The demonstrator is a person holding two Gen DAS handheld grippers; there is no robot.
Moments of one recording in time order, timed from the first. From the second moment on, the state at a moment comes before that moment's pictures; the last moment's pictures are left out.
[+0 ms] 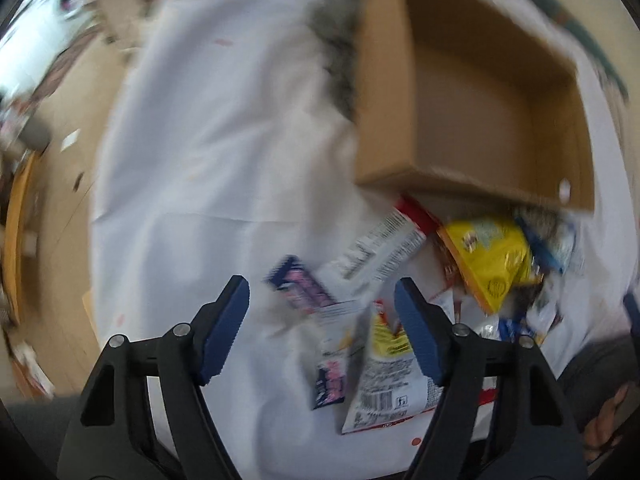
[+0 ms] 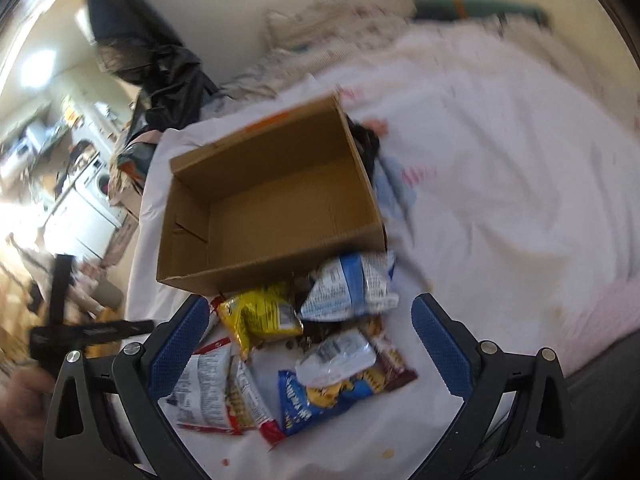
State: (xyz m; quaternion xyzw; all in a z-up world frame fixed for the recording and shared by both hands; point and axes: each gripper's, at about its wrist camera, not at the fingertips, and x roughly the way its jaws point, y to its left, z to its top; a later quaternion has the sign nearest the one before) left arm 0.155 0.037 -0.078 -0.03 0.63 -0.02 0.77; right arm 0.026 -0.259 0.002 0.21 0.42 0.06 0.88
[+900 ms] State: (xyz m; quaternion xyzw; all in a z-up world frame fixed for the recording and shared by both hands) left arm 0.085 0.003 -0.005 0.12 0.56 -0.13 0.81; right arm 0.033 -0.236 -0.021 0.21 0.49 0.15 0.83
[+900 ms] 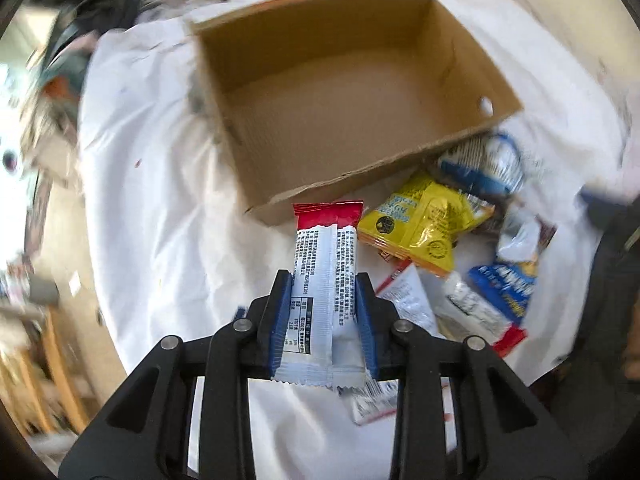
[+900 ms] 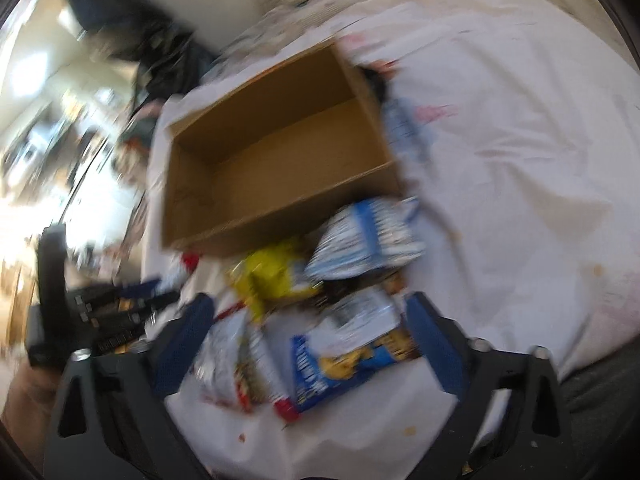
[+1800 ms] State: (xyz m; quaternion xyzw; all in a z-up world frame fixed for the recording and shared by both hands) left arm 0.058 0.052 -0.020 -0.07 0.56 -0.04 0.83; right arm 0.027 -0.124 -0.072 0.02 0.57 0.23 0.79
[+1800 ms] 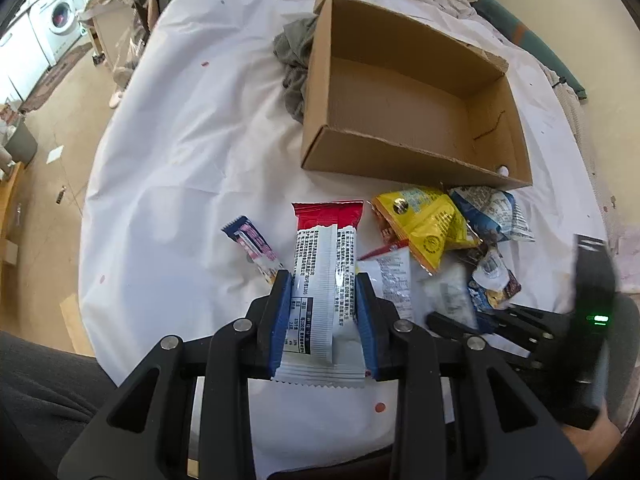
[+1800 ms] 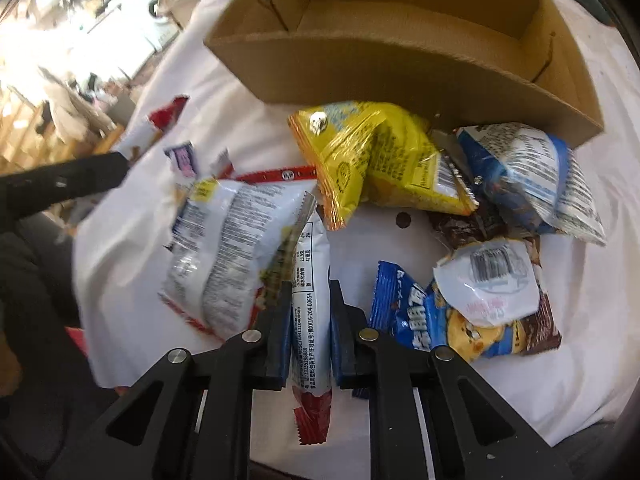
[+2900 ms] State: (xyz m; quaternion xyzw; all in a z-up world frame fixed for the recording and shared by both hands) left arm 0.202 -0.001 0.036 -0.02 0.44 -0.04 0.90; right arm 0.171 -0.254 0.026 0.19 0.37 0.17 0.89
